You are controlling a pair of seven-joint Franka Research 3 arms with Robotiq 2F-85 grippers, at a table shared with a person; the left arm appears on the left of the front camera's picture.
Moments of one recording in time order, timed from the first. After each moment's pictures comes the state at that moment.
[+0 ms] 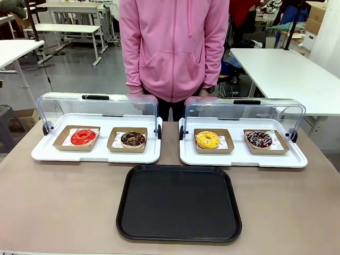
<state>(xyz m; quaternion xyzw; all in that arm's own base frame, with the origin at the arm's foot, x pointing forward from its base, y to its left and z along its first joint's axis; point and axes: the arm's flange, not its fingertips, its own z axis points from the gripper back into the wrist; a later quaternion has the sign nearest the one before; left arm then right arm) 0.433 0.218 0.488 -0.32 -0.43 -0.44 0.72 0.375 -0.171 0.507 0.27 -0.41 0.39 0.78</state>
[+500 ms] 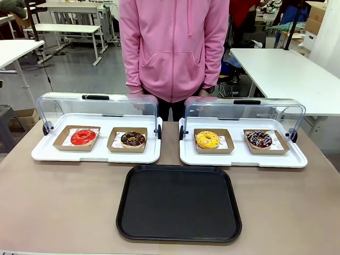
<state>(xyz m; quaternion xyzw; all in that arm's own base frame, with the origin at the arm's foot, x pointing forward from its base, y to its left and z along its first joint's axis) 0.433 0.218 0.488 -0.32 -0.43 -0.44 0.72 0.375 -0.171 0.507 0.27 -0.41 0.39 0.78</state>
